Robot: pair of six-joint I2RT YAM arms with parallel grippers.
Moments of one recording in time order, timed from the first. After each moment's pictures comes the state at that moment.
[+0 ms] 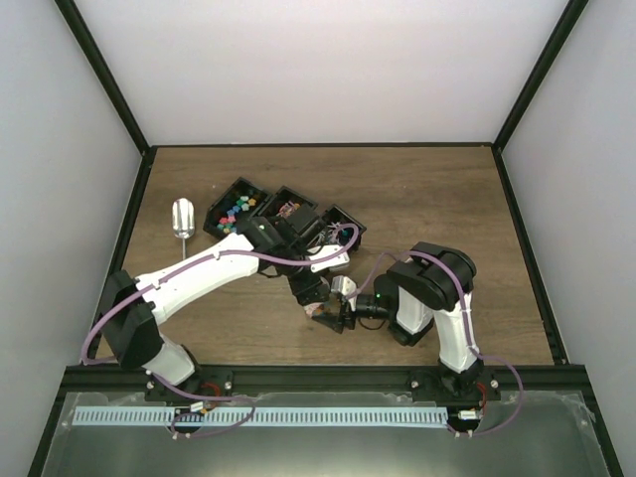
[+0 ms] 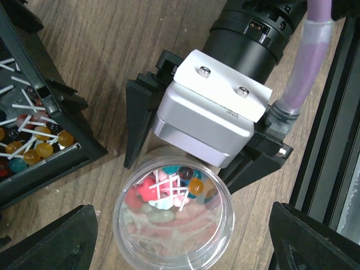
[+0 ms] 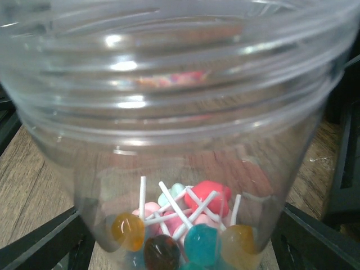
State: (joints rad) left arm -0.88 1.55 1.32 -0.96 0.24 0.33; right arm 0.74 2.04 0.26 1.54 -0.65 -0.13
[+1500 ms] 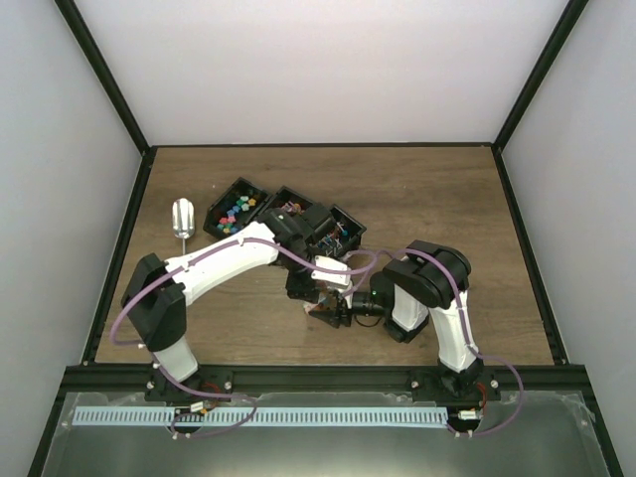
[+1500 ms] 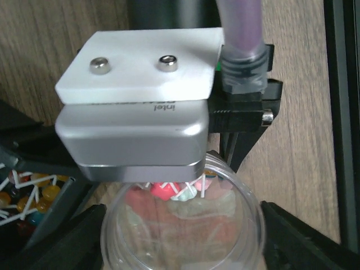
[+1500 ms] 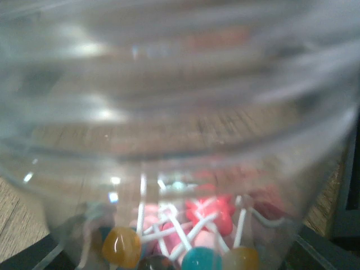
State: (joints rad) left arm -0.86 1.70 1.40 -1.07 0.23 0.83; right arm 0.74 2.08 0.31 1.54 -0.66 -0.13
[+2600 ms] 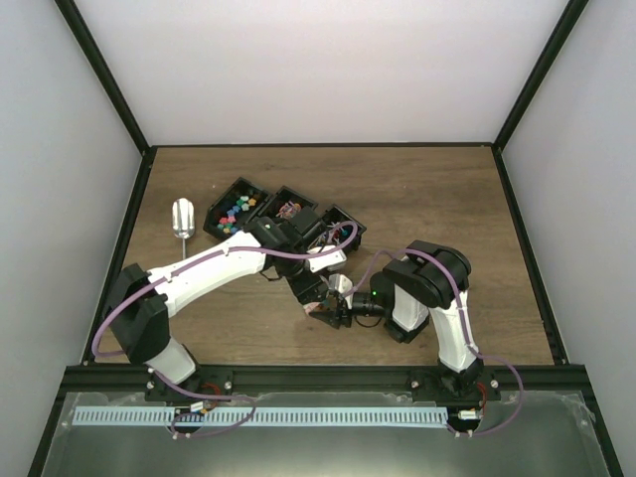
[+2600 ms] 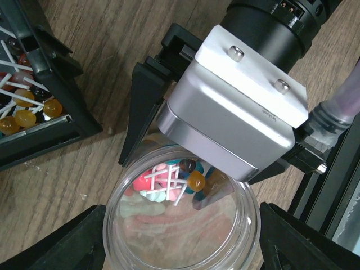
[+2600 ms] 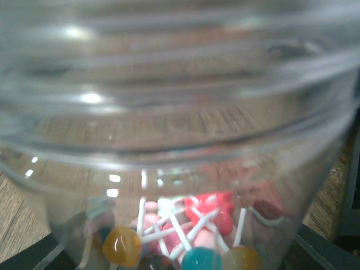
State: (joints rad) left arm -0.86 1.60 1.29 -0.96 0.24 0.23; right arm 0.74 2.08 0.31 1.54 -0.67 -0.12
